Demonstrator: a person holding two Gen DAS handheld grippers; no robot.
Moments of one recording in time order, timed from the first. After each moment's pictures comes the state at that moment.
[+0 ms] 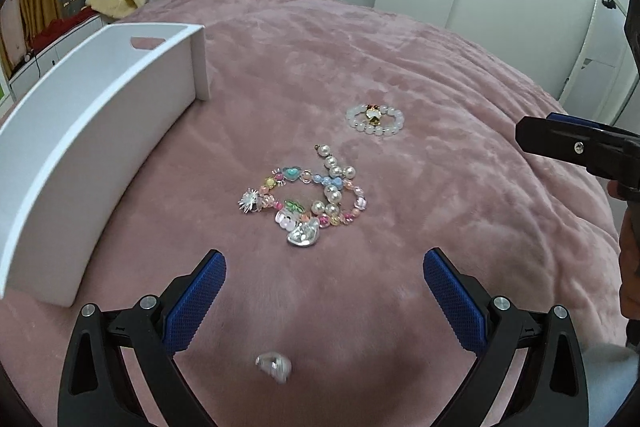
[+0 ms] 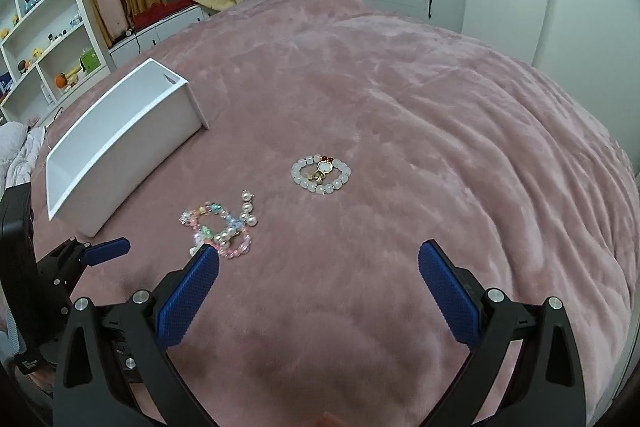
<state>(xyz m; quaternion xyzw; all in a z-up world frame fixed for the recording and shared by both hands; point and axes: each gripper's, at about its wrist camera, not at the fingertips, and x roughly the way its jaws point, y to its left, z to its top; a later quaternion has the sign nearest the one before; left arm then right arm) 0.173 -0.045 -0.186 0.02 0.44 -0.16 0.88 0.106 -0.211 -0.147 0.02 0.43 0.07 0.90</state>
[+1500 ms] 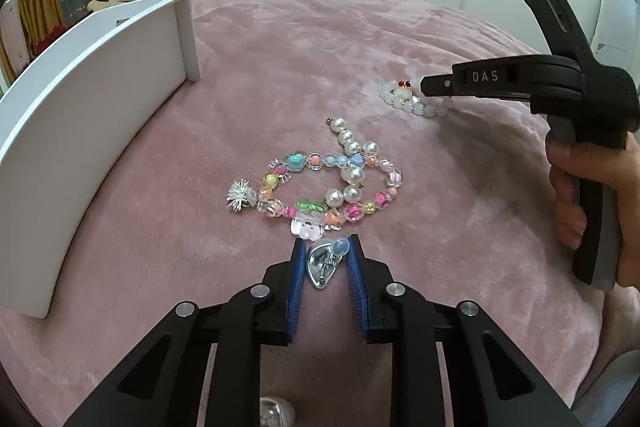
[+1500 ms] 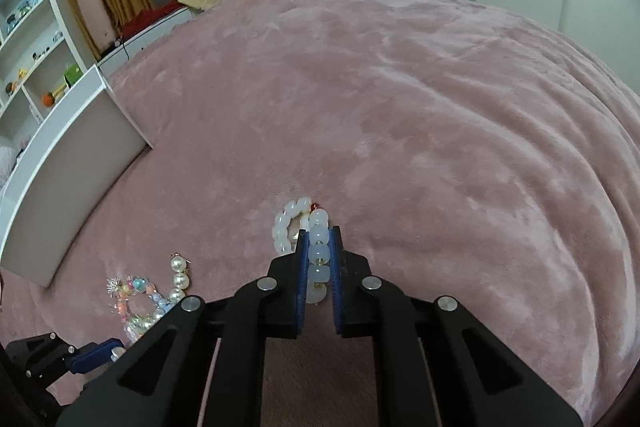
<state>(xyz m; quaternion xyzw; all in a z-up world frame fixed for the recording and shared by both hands) 0.193 -0.056 -0.231 0.05 0.44 -0.14 0.89 0.218 -0.212 -0.233 0.06 0.43 0.08 0.90</state>
